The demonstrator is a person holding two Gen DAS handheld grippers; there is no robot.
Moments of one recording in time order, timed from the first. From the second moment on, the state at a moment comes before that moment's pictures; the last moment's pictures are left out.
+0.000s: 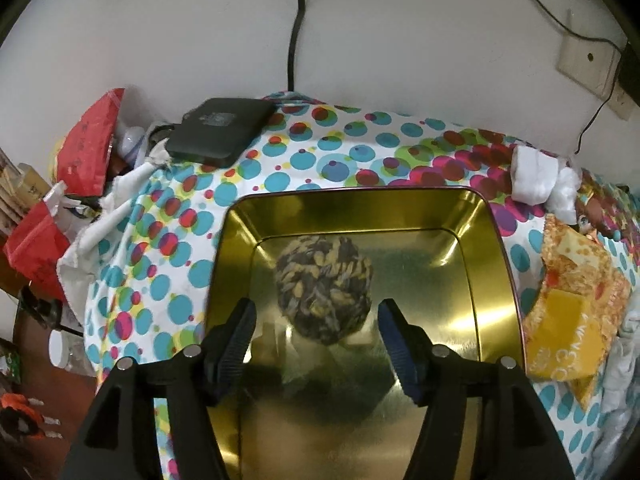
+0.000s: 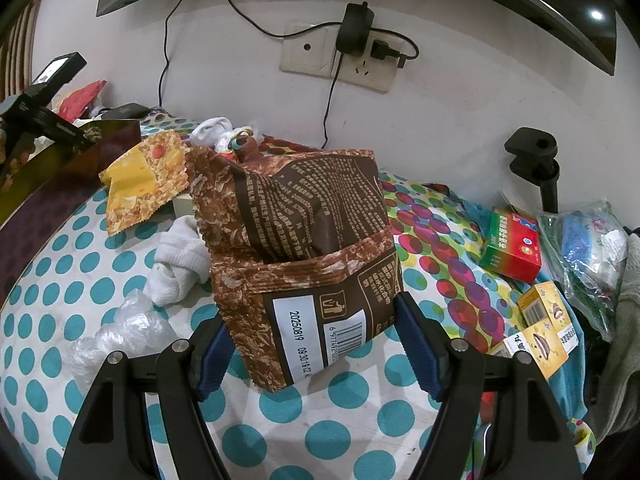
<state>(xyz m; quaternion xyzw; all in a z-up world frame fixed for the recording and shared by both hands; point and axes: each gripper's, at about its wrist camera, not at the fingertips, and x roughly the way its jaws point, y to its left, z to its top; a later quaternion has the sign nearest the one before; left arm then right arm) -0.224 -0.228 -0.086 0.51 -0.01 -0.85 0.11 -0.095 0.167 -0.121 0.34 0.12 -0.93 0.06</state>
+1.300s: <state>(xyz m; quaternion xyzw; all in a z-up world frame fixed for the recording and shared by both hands) 0.017 -0.151 -0.019 0.40 0.06 -0.90 0.13 -0.057 0.174 -0.071 0.29 0.12 -0.95 0.06</state>
